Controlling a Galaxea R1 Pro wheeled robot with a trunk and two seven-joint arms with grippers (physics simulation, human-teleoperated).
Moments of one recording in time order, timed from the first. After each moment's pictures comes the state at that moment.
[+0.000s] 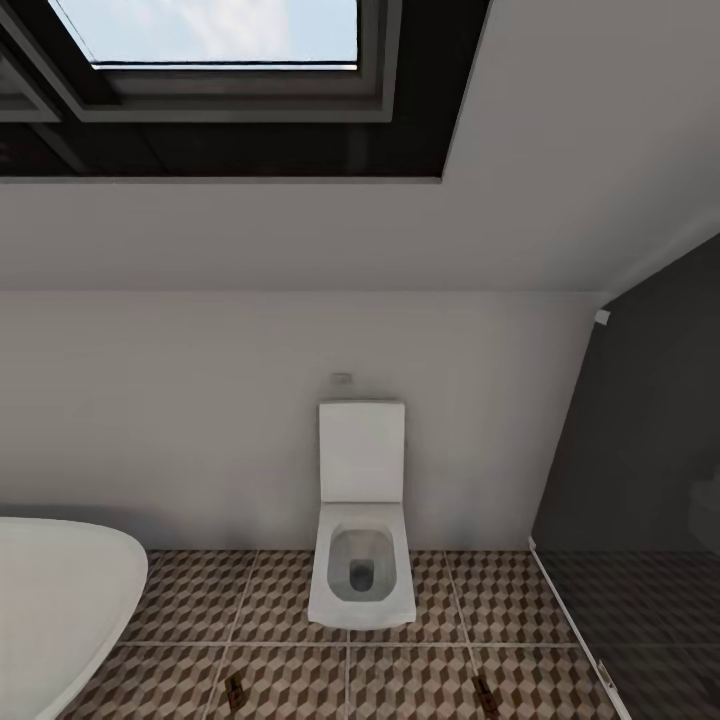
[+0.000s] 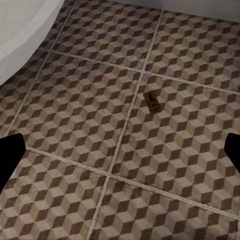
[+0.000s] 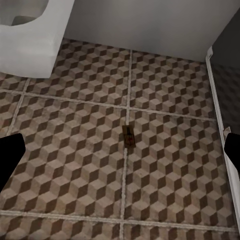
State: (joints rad) left arm -0.34 0.22 0.15 0.07 0.16 -0.51 -0.07; right arm -0.33 -0.12 0.09 0.06 0.03 -0.71 -0.02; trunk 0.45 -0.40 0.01
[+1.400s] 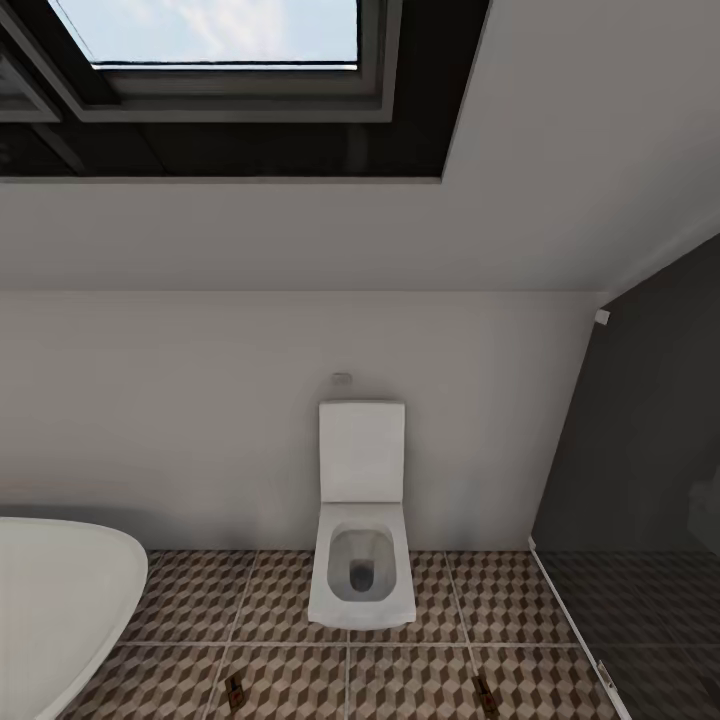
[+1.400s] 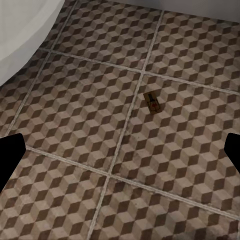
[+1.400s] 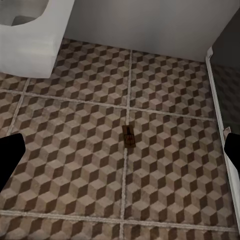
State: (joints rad) left arm -0.34 0.22 0.15 0.07 0.16 -0.51 -0.07; right arm -0.33 -0.12 0.09 0.06 0.03 -0.71 -0.02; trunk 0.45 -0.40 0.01
